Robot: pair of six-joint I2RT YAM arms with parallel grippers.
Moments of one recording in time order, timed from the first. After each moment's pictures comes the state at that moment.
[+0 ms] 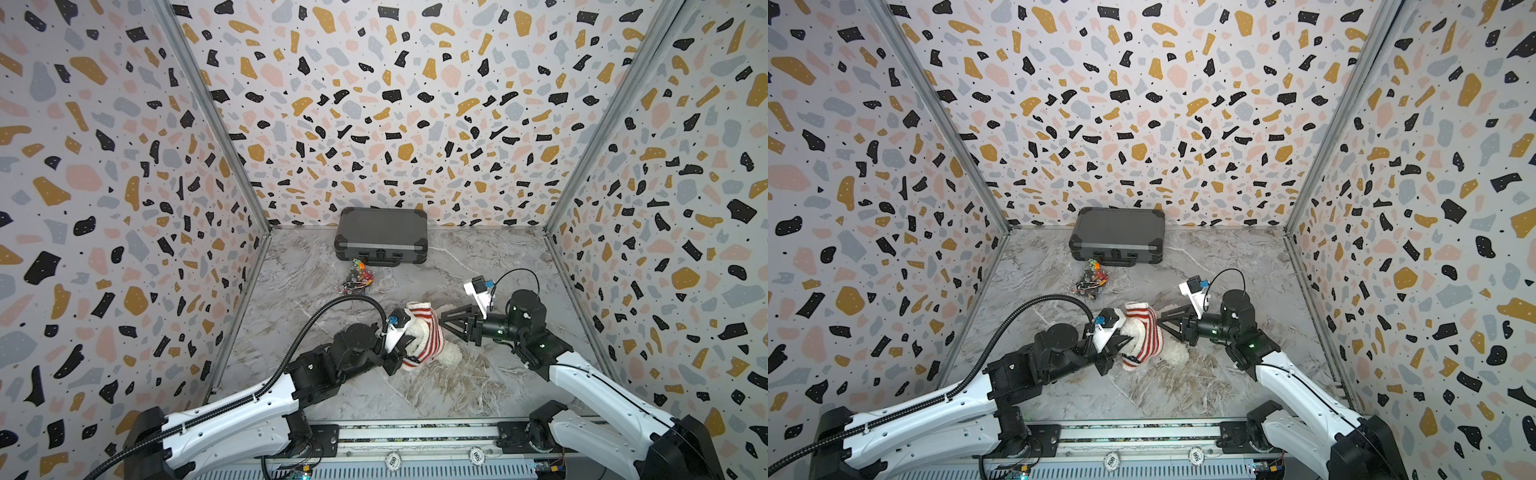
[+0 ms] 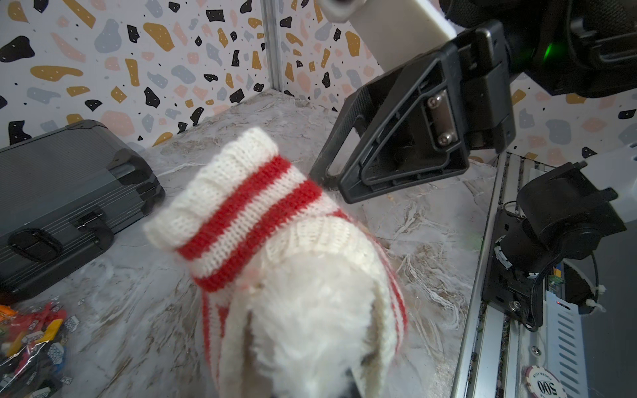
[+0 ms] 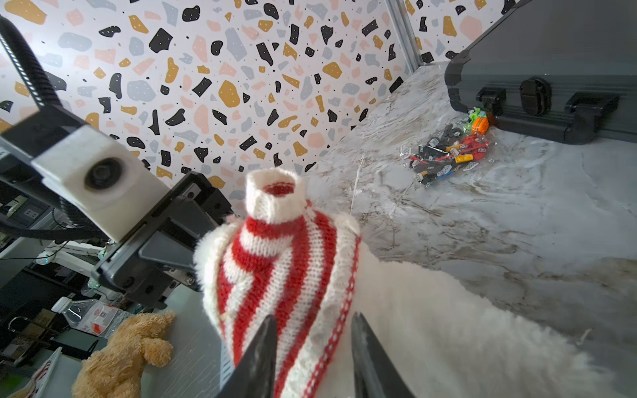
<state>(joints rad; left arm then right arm) -1.04 0.88 0.63 -0.09 -0.04 -0.06 0.49 0.98 0.53 0.22 -0.85 0.42</state>
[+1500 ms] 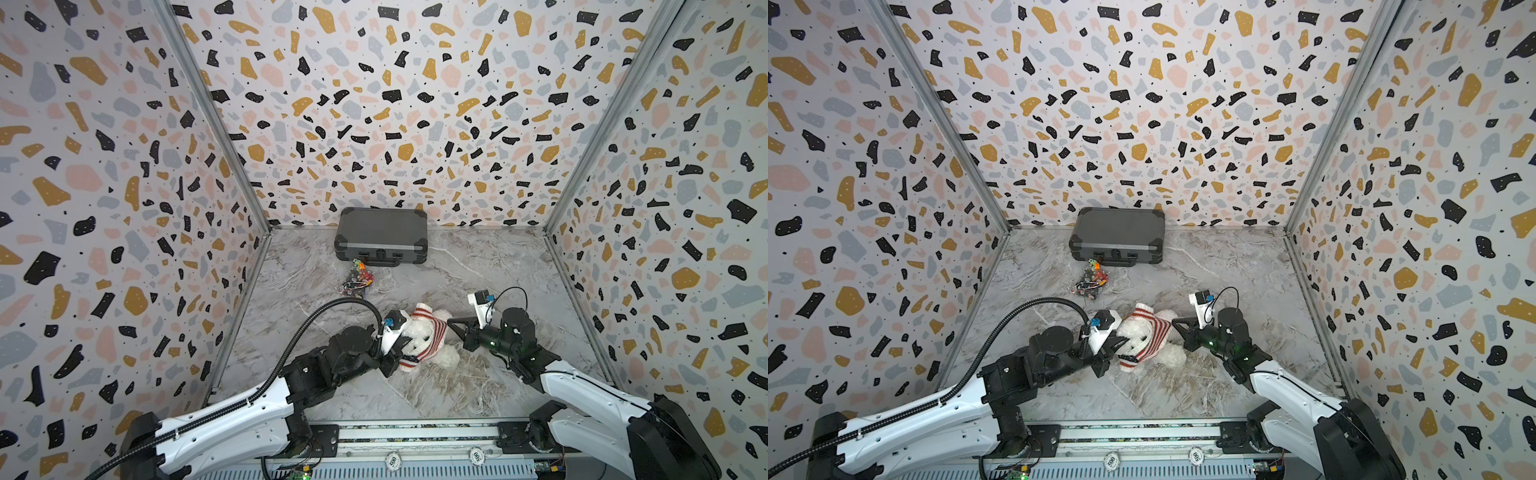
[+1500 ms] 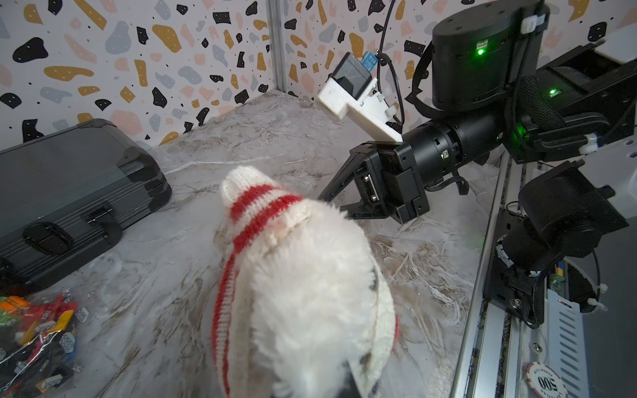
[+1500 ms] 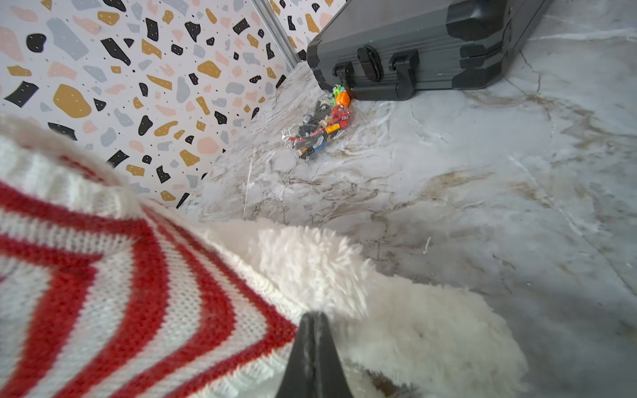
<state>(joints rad) -1.04 0.83 0.60 -0.11 -0.05 -0.06 0.49 1.03 0.32 0.37 -0.46 0.39</state>
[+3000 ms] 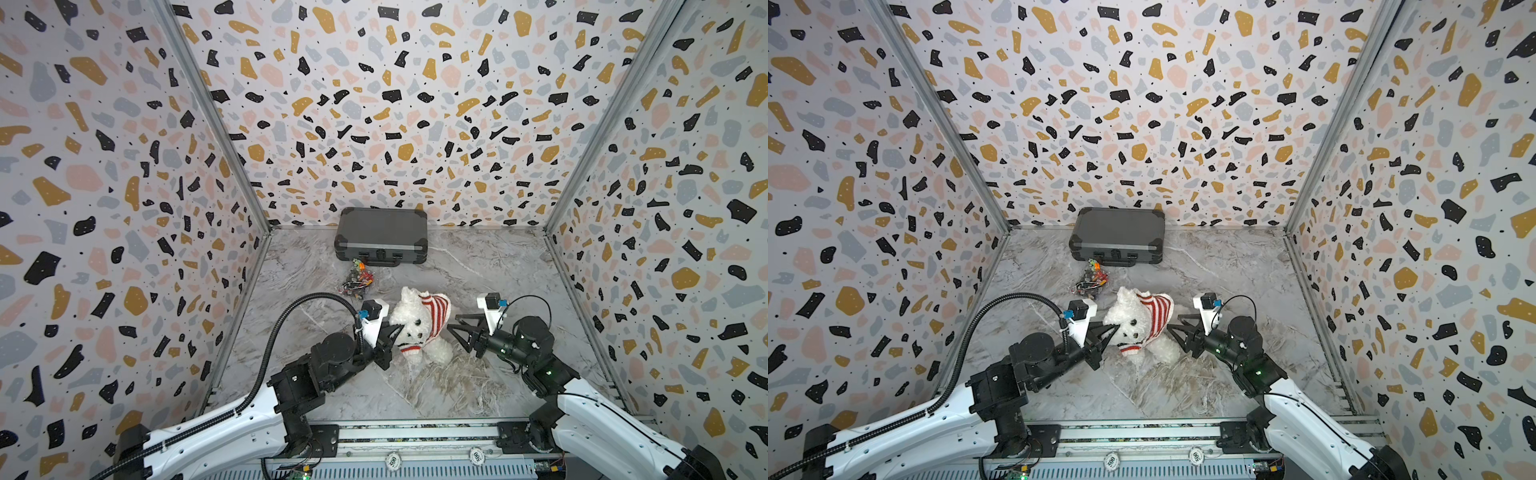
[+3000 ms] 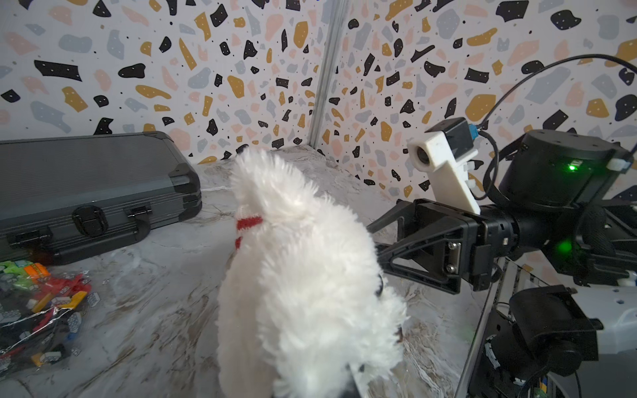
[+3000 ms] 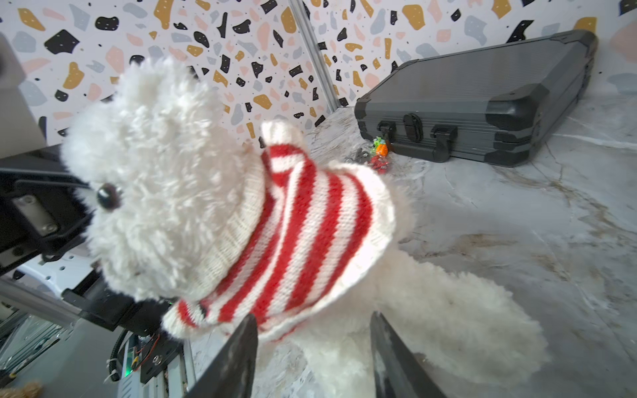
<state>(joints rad) -1.04 0.74 0.56 0.02 -0.20 -0.31 0.55 0.76 0.31 0.29 -0.51 0.35</state>
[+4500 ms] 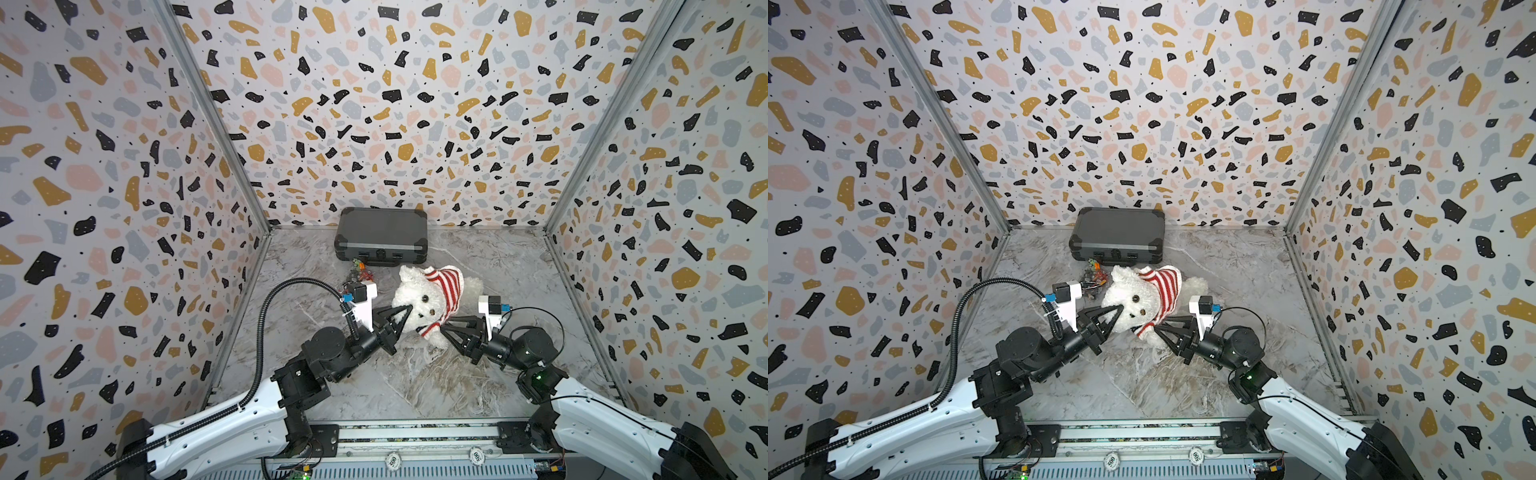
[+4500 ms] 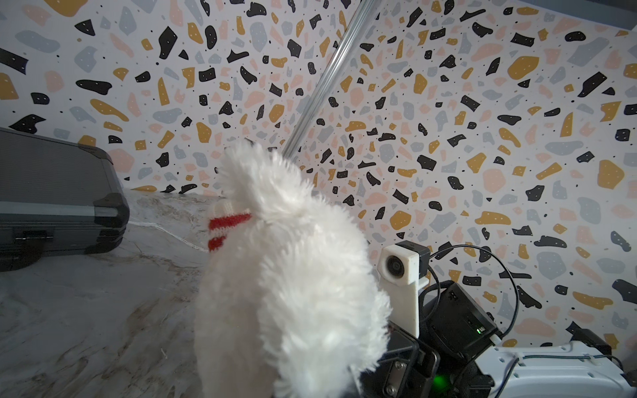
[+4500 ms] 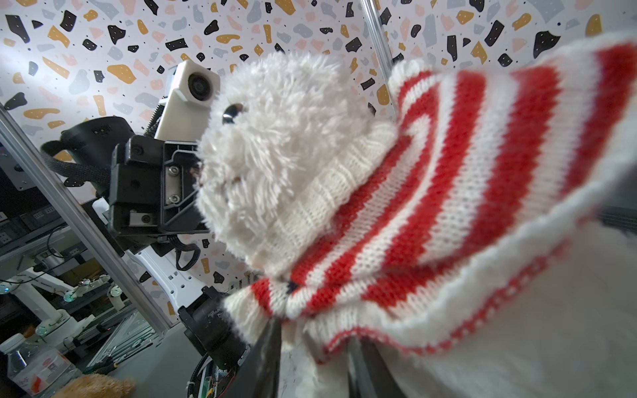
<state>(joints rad) -1.04 0.79 0.61 0.28 -0.15 -0.57 0.70 0.83 0.27 0.77 -0.51 0.52</state>
